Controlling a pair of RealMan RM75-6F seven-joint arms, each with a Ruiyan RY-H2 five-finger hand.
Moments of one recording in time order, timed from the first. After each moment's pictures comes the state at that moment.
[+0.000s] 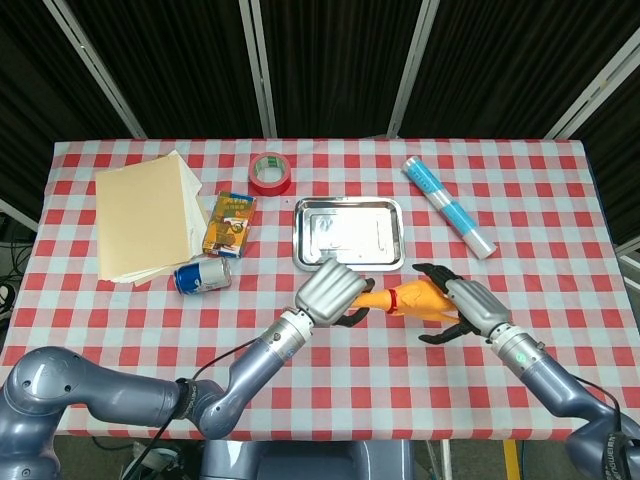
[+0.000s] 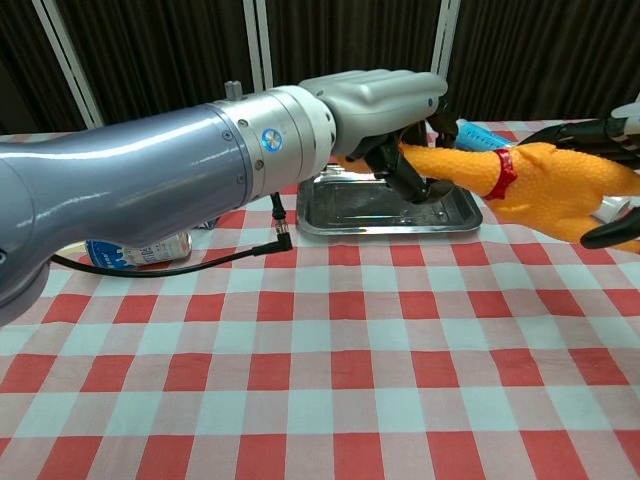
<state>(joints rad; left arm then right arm) -1.19 -1.74 -0.26 -1.63 0.87 1.04 0.66 0.61 -1.00 0.12 -1.78 -1.36 0.77 0.40</state>
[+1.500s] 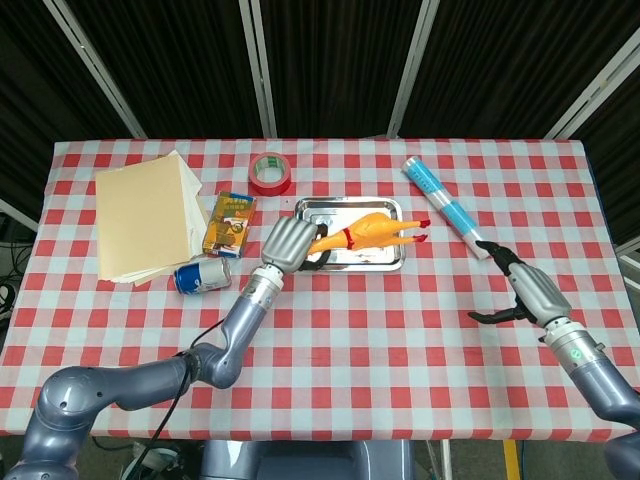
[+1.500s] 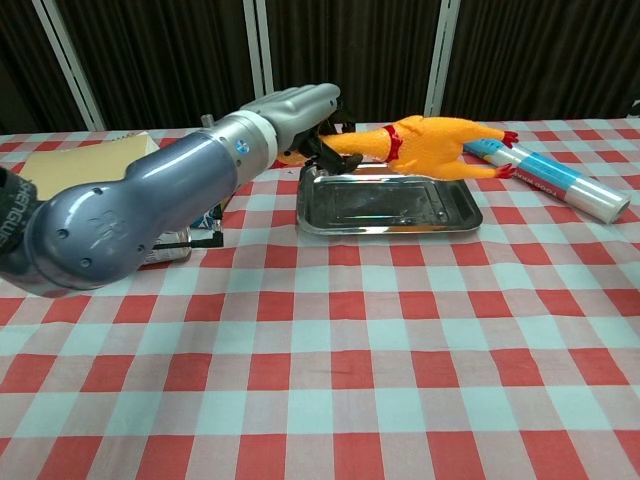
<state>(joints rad) -1.13 -1.93 -0.37 -1.03 0.96 0.91 0.34 0.50 -0.94 0.13 -1.68 -1.34 0.88 0.50</state>
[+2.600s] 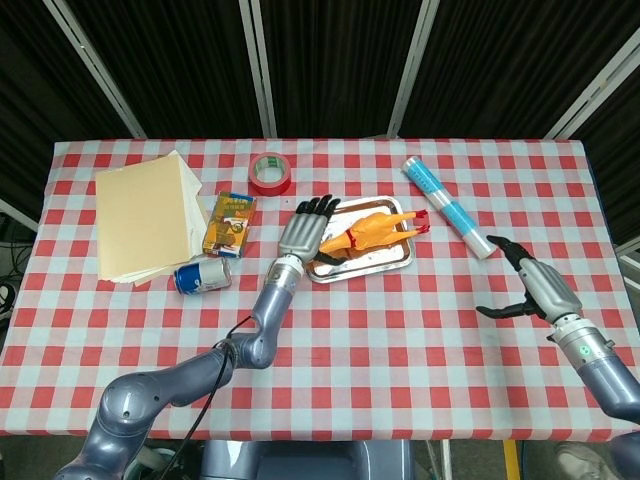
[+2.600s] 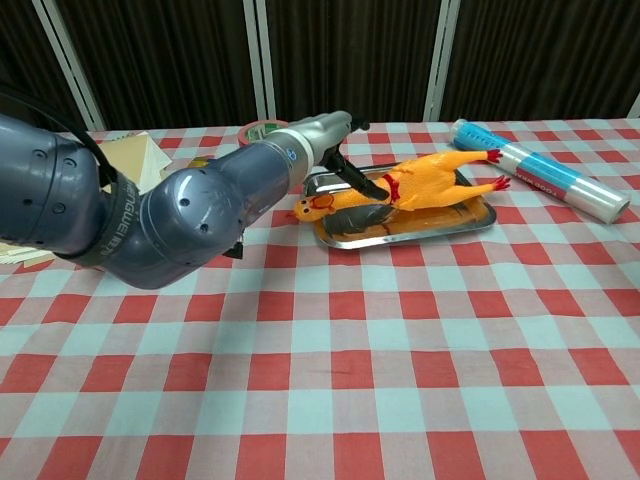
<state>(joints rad) -1.27 -2.10 -0.52 -0.70 0.77 0.74 0.36 0.49 -0.92 0.14 -1.67 -1.31 0.87 0.51</state>
